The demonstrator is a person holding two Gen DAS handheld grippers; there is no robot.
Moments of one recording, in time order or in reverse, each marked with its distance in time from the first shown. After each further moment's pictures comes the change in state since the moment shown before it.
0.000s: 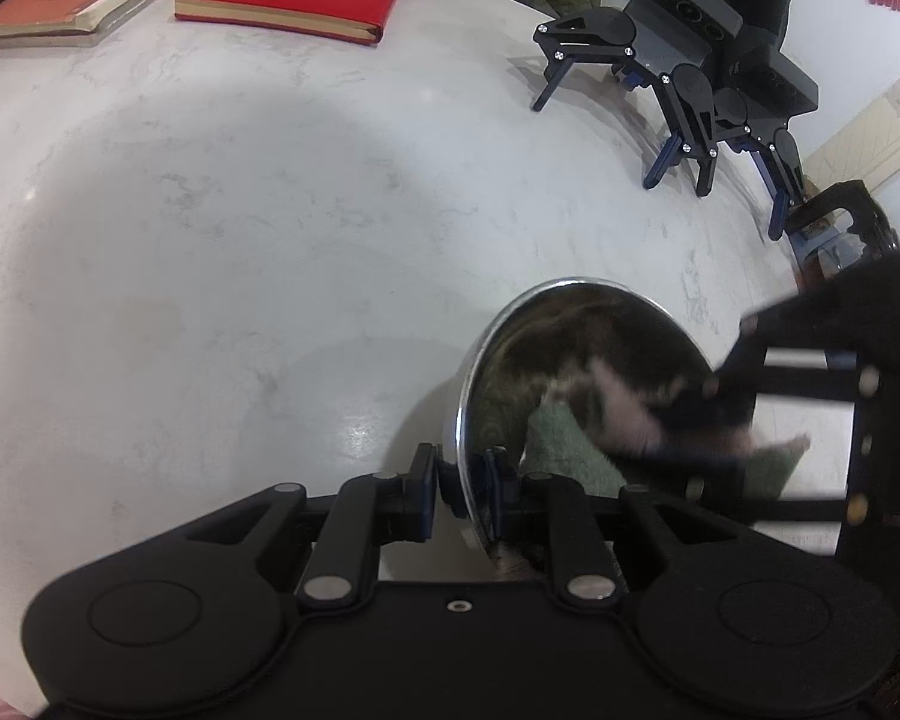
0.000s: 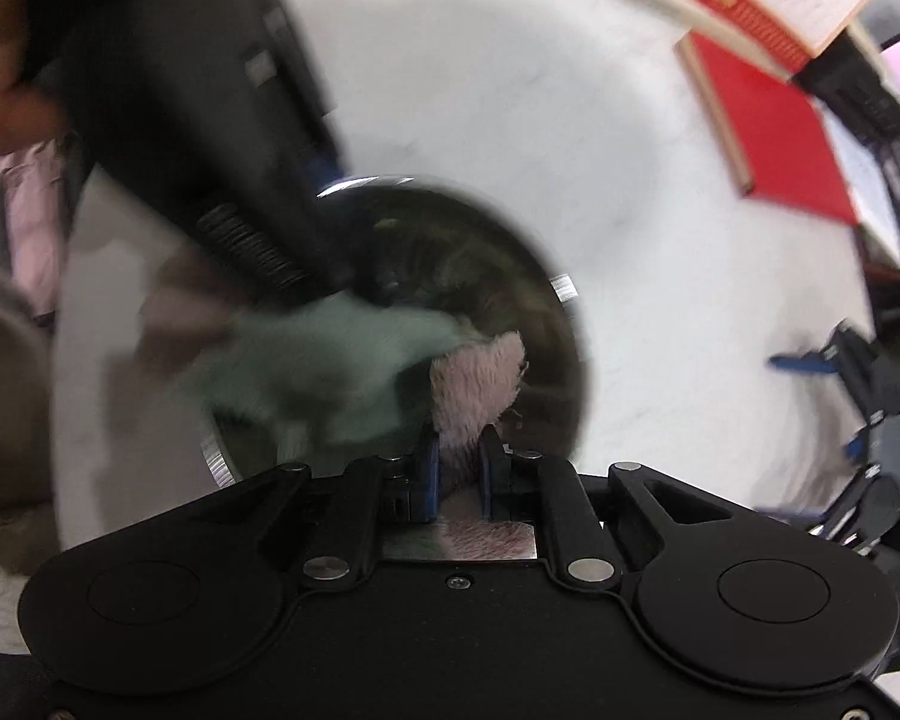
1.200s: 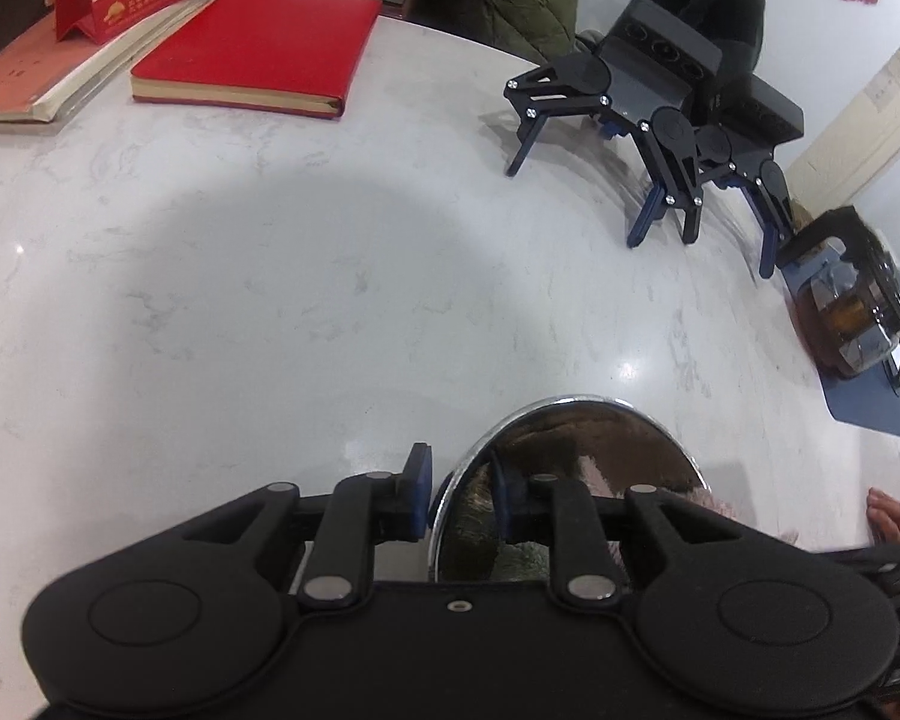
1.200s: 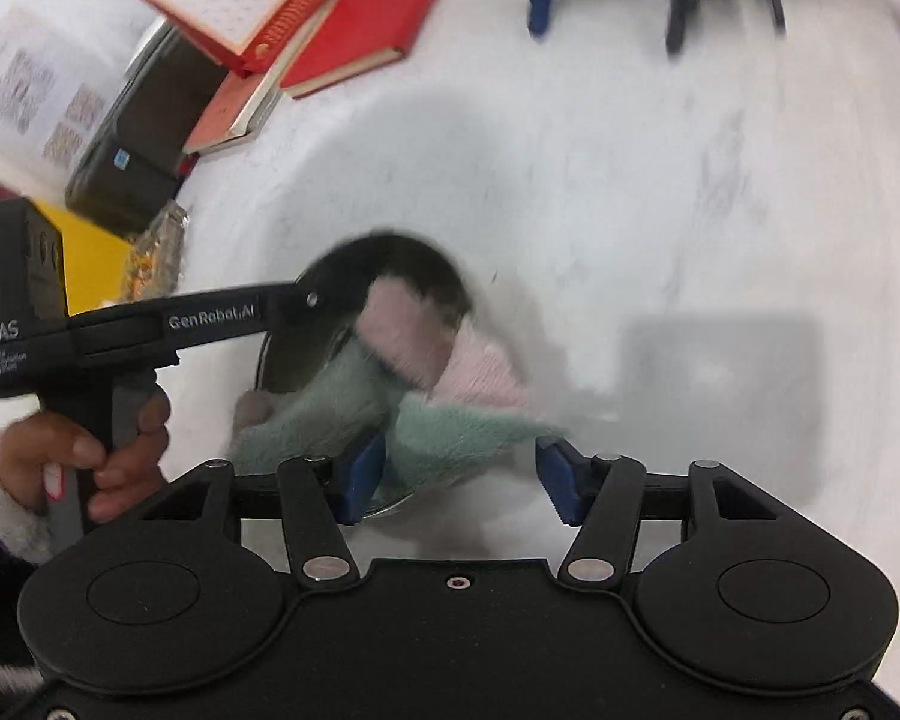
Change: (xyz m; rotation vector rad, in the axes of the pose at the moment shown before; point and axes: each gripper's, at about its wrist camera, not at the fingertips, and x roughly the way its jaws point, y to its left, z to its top) left arm 0.001 -0.007 0.033 0.045 -0.066 0.015; right arm 0.032 -0.097 -0.111 1.358 -0.298 0.434
